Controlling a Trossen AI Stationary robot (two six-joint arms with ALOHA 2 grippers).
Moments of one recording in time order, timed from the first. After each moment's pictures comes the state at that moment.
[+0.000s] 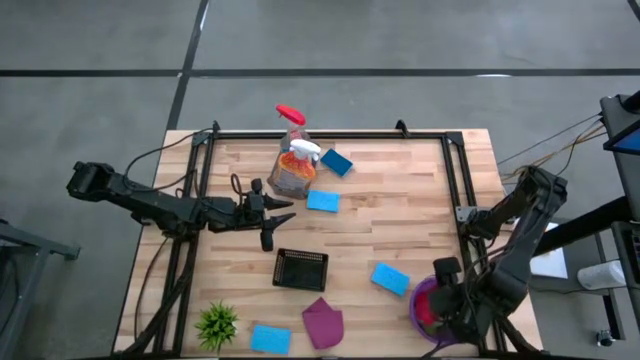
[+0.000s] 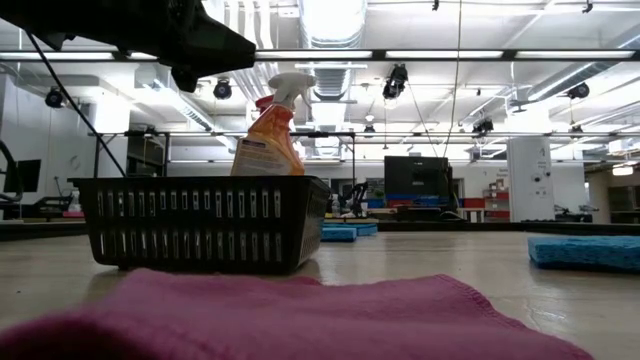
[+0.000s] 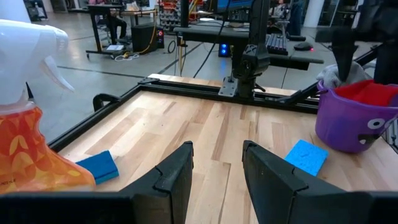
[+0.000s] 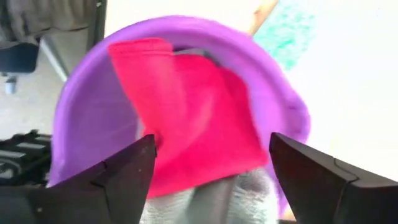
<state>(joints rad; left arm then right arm) -0.20 1.08 0.47 0.44 -0.42 -0.11 0.99 1.48 1.32 -1.23 0.13 0.86</state>
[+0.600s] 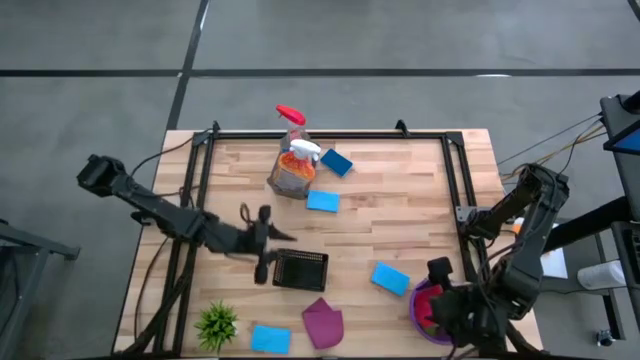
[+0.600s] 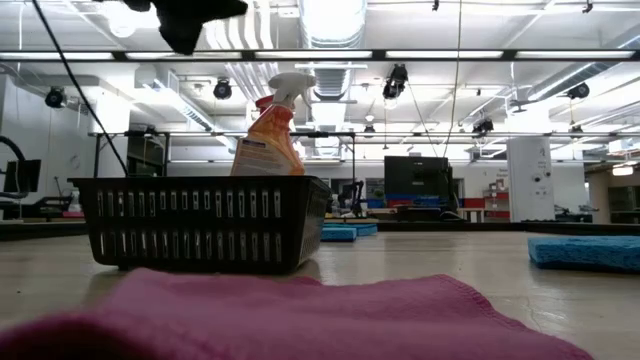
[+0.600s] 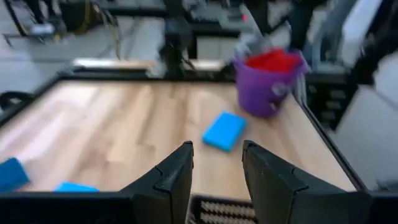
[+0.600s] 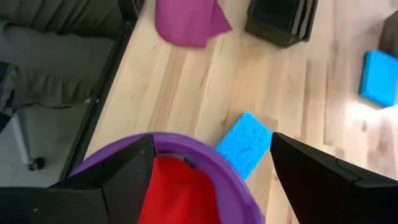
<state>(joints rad) -0.46 1.20 0.66 0.23 -0.43 -0.16 1.05 1.45 1.34 -1.07 0.50 0.69</state>
